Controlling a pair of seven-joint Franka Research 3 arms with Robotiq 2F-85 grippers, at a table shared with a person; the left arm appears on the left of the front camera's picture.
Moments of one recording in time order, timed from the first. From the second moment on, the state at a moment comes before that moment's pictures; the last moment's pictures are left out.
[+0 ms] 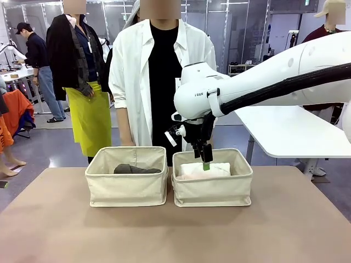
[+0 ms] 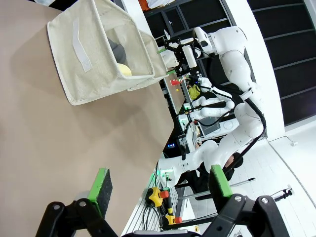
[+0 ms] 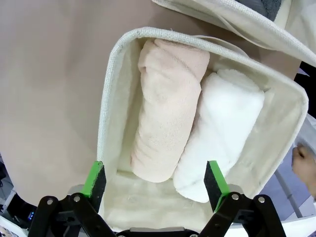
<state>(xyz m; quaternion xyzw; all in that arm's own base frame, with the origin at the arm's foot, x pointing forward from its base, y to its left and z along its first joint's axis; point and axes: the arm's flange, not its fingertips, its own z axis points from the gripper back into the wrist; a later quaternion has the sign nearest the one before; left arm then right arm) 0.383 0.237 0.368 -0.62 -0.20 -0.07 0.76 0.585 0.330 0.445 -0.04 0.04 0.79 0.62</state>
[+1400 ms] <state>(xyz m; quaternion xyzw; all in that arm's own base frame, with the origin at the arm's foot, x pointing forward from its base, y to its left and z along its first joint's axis) 0.383 0.237 0.368 -0.62 -0.20 -0.07 0.76 0.530 0.195 0.515 0.12 0.00 0.66 0.74</state>
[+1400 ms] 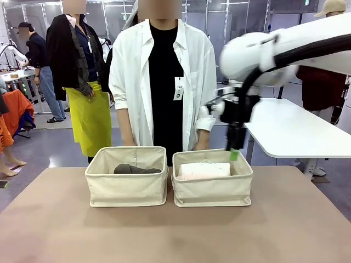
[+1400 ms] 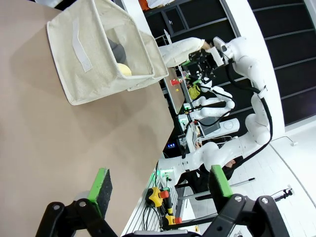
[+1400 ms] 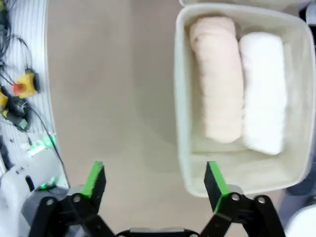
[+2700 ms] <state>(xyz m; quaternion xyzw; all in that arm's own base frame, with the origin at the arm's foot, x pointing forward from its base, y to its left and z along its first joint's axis) 0.384 0.237 0.368 -0.62 -0.20 -0.07 0.76 0.380 -0.231 0.357 0.59 -0.15 0.17 0.77</state>
